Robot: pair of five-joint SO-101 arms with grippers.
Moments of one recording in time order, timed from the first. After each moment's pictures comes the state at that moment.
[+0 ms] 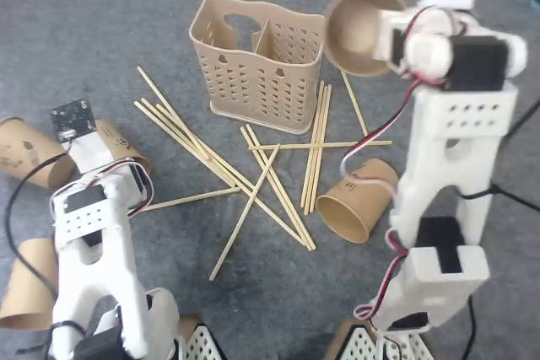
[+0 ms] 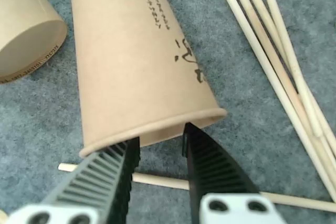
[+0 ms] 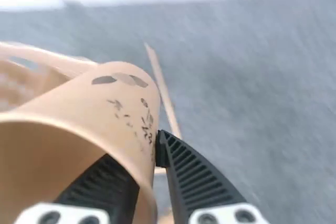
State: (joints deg) left arm -28.4 -29.8 62.3 40.5 6.3; right arm -8.4 10.5 -62.4 100.7 -6.7
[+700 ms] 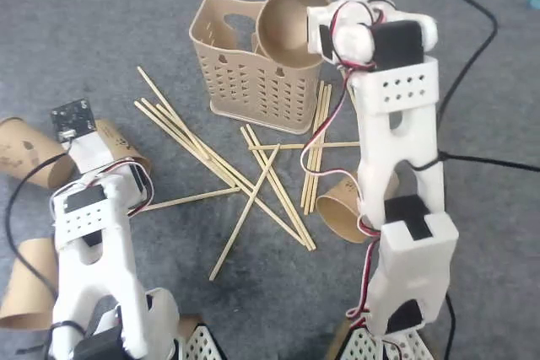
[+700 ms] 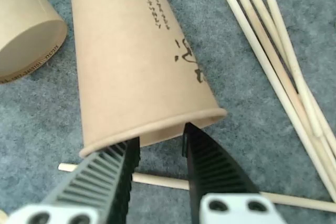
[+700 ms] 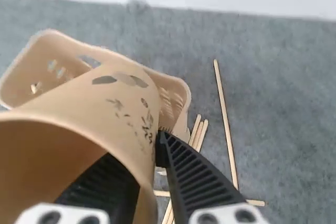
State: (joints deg) left arm -28.4 -29.8 62.3 40.5 6.3; right arm -17.7 22.9 -62.0 92.1 -8.0
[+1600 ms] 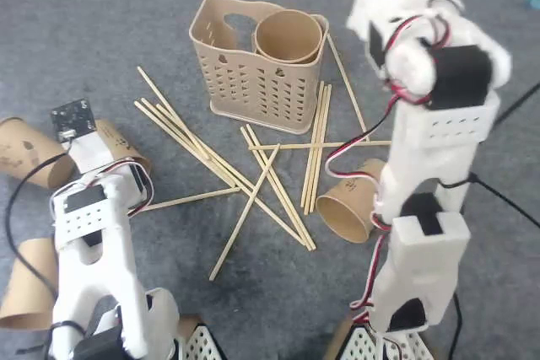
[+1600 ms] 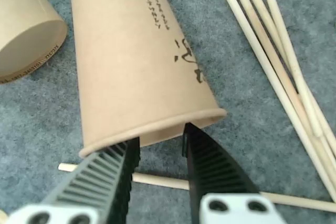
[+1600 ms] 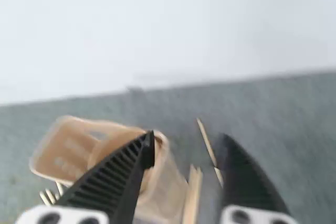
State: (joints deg) left arm -28.4 -29.8 62.3 40.5 6.3; right arm -10.1 21.5 -83.4 100.7 -16.0
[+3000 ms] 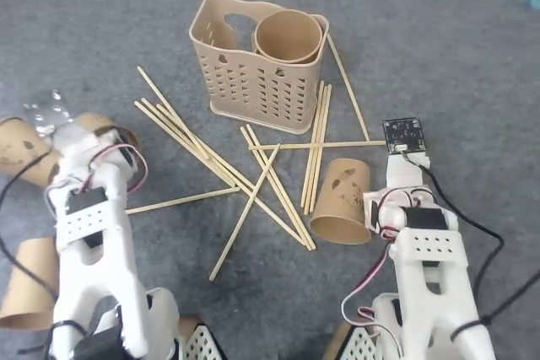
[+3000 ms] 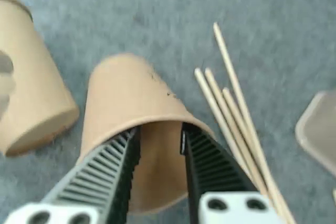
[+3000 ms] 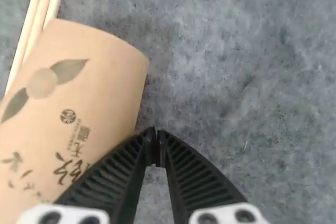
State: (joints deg) left arm -28.7 -29.7 63.3 18.9 14.2; right arm -1.5 -43.2 70.2 45.2 6.7
